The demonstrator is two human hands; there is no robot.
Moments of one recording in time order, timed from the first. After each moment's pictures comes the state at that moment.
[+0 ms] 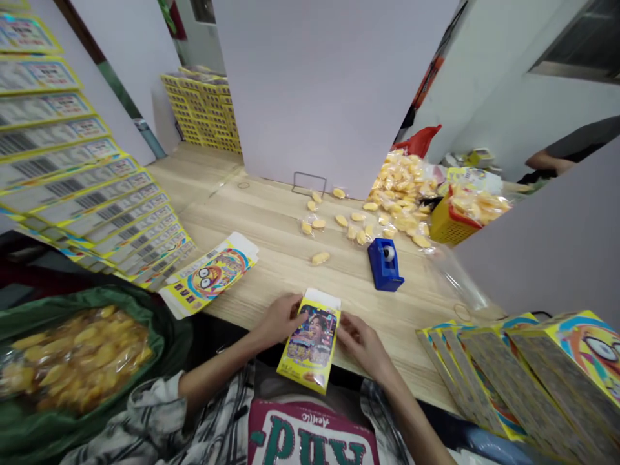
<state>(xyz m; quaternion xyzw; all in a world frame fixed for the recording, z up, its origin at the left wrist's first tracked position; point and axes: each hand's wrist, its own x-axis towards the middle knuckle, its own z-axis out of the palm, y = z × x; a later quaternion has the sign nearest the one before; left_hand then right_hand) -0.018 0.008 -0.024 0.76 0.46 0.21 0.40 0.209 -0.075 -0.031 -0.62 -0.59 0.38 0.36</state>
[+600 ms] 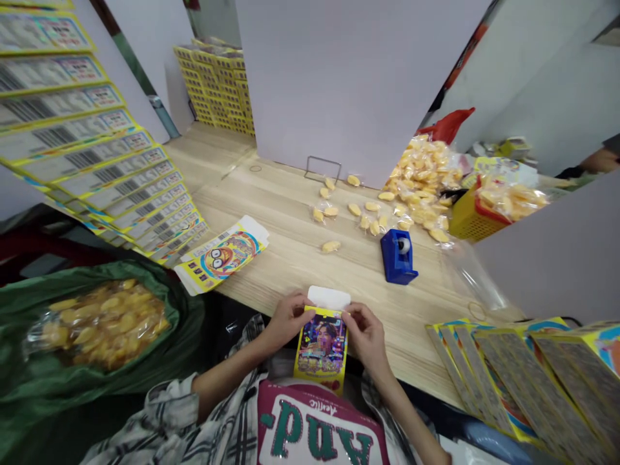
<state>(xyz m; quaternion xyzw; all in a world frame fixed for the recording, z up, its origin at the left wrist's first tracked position) -0.012 -0.036 -0.033 0.59 0.42 0.36 0.59 0.181 -0.082 -0.036 -0.57 -0.47 0.44 0.51</state>
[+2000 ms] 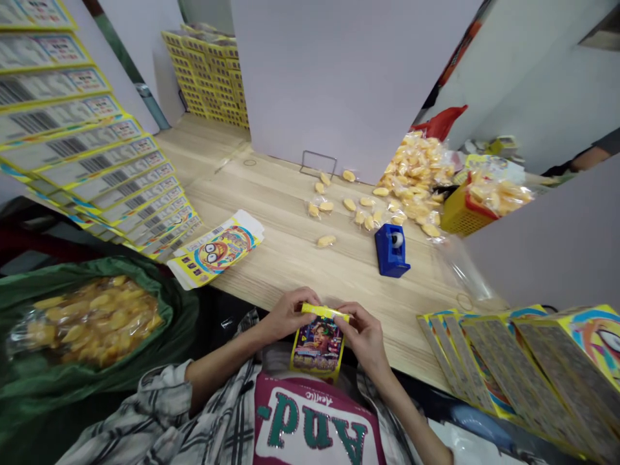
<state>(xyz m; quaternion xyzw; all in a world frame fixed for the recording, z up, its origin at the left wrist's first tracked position) -0.009 -0.032 -0.016 0.64 0.30 0.32 0.63 0.182 -0.095 -0.013 -0.54 -0.49 0.45 0.51</state>
